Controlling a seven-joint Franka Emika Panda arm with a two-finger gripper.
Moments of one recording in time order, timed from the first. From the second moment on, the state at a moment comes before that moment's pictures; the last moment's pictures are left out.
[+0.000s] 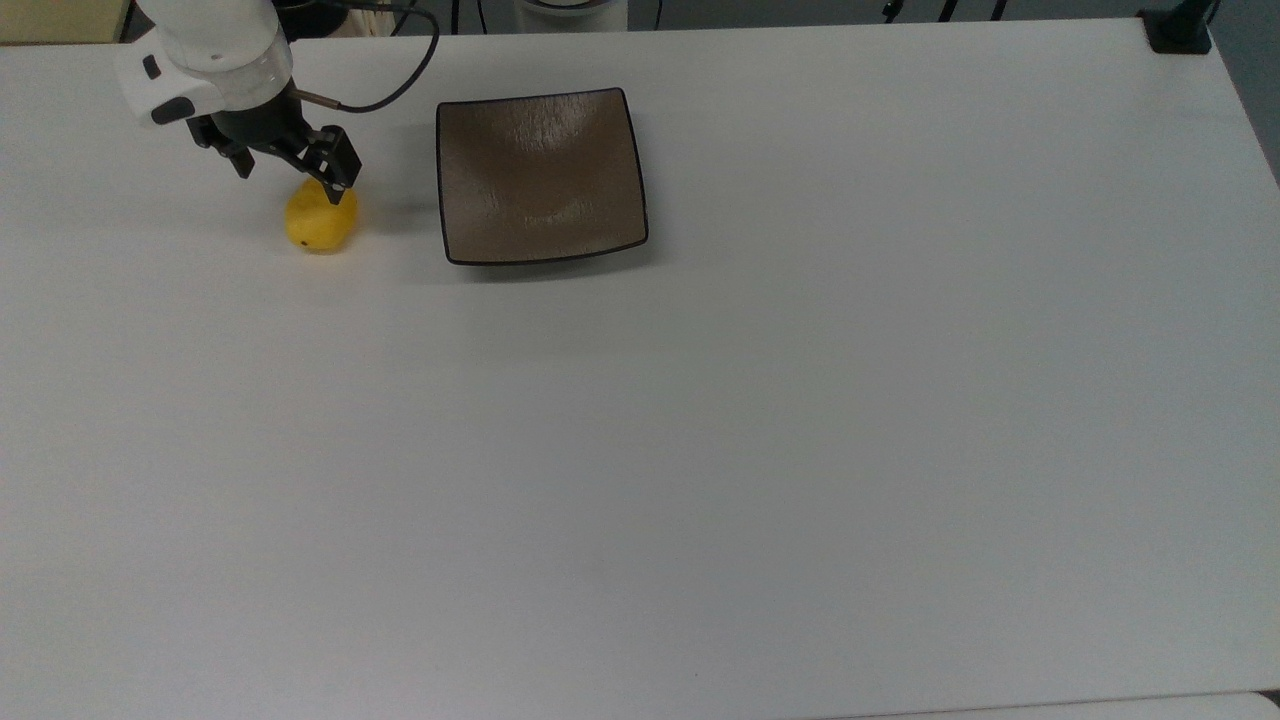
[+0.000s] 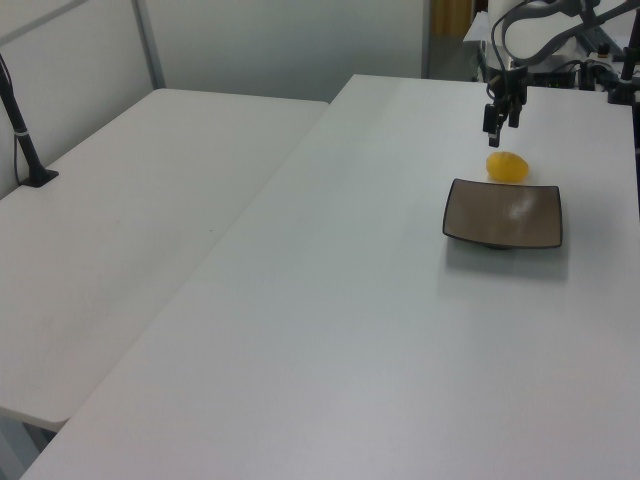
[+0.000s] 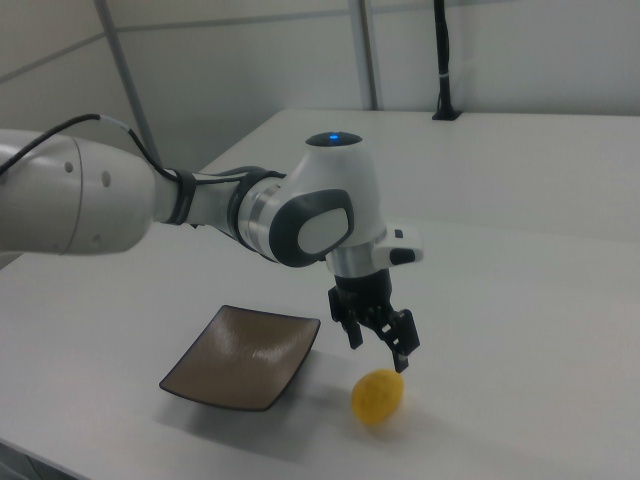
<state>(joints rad) -0.18 0.19 -0.14 -1.94 -0.08 2.12 -0.08</state>
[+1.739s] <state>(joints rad) -0.20 0.26 -0.14 -1.91 -0.13 2.15 -0.08</state>
